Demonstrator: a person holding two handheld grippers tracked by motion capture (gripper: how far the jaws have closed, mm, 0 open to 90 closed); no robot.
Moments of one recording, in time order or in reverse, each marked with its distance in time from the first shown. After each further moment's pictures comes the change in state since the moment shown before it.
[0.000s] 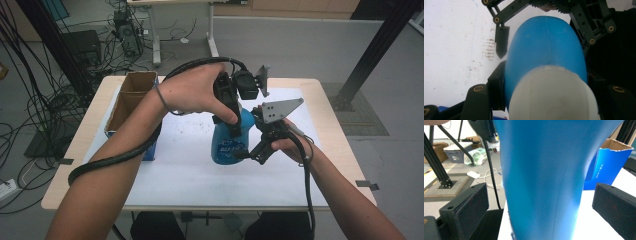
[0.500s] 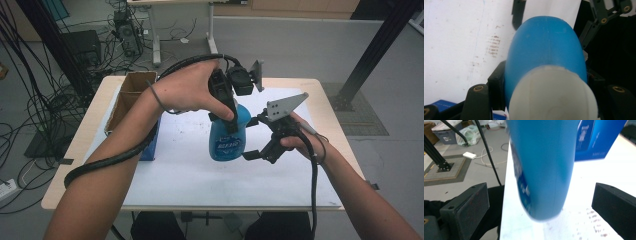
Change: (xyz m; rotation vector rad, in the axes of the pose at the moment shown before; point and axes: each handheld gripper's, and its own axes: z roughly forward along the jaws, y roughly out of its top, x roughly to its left) left arm 0.007 -0.010 -0.005 -0.011 0.020 -0.068; right arm 0.001 0.005 -0.024 0.225 -0.032 0.079
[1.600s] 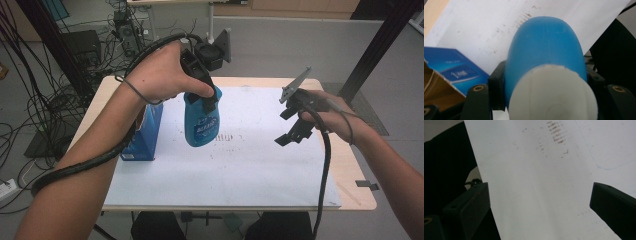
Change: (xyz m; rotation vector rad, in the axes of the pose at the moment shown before) left arm 0.030 -0.039 -0.040 0.028 0.114 -0.409; right arm -0.032 0.023 -0.058 0.591 -0.210 0.179
